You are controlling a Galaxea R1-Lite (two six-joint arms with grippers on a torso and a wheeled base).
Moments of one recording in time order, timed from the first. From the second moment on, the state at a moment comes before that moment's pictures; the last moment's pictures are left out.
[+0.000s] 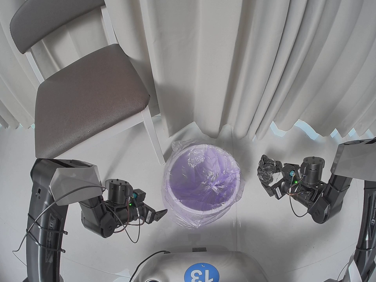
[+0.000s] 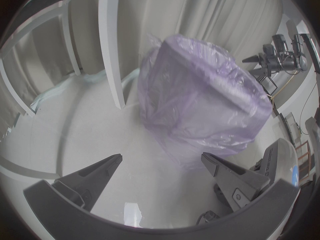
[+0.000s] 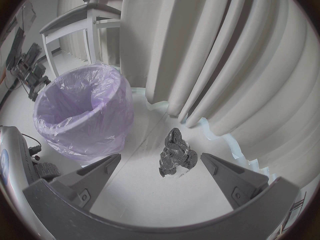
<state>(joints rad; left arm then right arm) -0.31 2.53 -0.83 -1.09 -0.24 0.22 0.19 2.28 -0.57 -1.36 0.00 -0.42</state>
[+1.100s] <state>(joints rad) -0.35 2.58 -1.08 -0.81 -0.02 0.31 0.04 2.35 -0.50 -1.55 0.15 -0.33</state>
